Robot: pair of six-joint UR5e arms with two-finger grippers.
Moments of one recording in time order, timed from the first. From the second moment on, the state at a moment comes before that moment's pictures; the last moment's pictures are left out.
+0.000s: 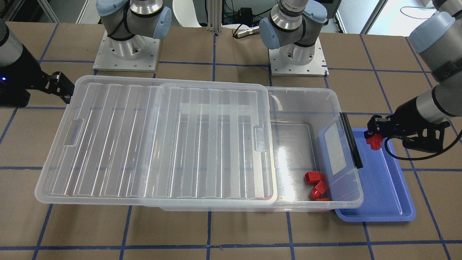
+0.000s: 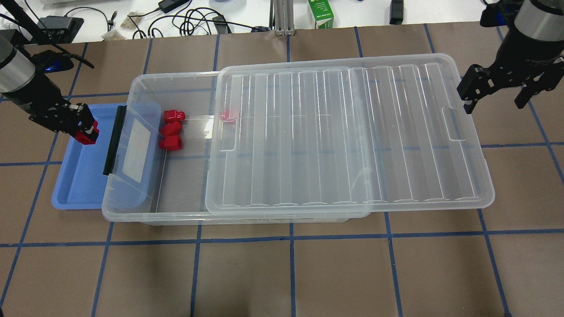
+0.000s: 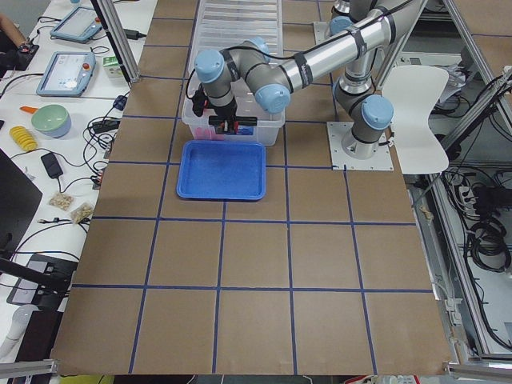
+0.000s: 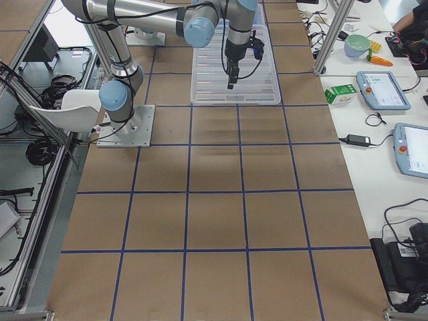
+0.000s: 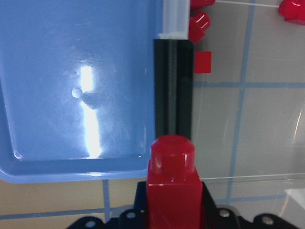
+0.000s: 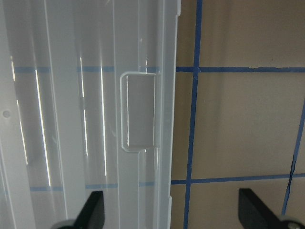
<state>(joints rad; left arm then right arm) -1.10 -1.81 -1.65 -1.45 1.50 0.60 1.32 -1.52 1.60 -1.55 -1.69 -0.25</state>
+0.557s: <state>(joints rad) -1.07 -1.97 -1.75 -1.20 1.54 0.74 1.20 -1.45 1.60 -1.63 -1.70 -0.39</state>
